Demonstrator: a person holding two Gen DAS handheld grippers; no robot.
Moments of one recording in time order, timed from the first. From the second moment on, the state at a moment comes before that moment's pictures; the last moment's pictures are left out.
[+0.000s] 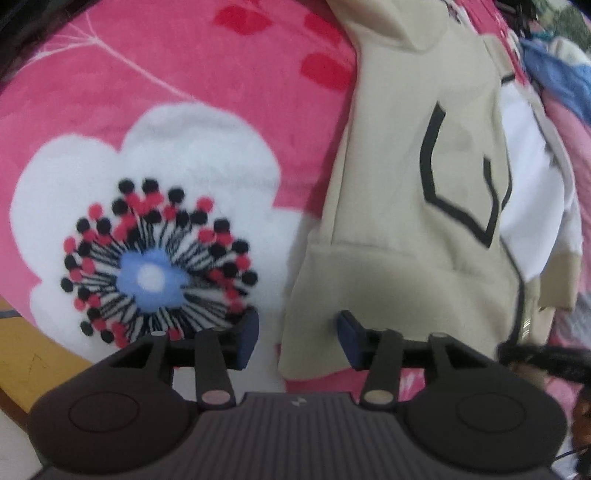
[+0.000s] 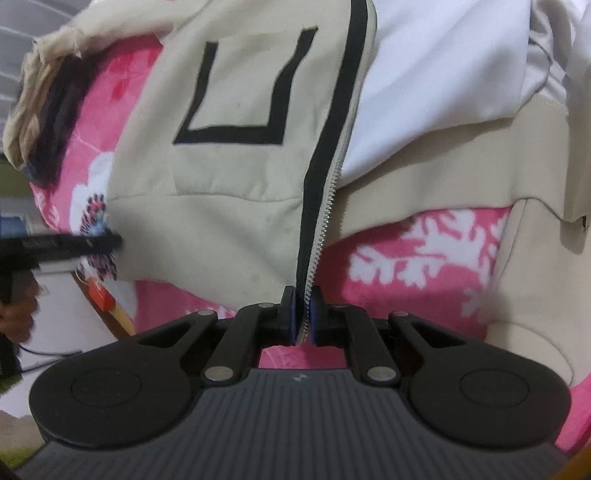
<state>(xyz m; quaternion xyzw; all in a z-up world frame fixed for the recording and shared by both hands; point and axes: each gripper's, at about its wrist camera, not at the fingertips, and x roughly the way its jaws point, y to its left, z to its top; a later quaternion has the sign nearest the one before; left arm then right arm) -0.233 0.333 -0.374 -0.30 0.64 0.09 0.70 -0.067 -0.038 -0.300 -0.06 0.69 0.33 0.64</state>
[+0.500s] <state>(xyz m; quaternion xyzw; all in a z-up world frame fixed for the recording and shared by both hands) -0.220 0.296 -0.370 -0.19 0.71 0.08 0.68 -0.074 -0.118 -0.290 -0.02 0.70 0.21 0.69</state>
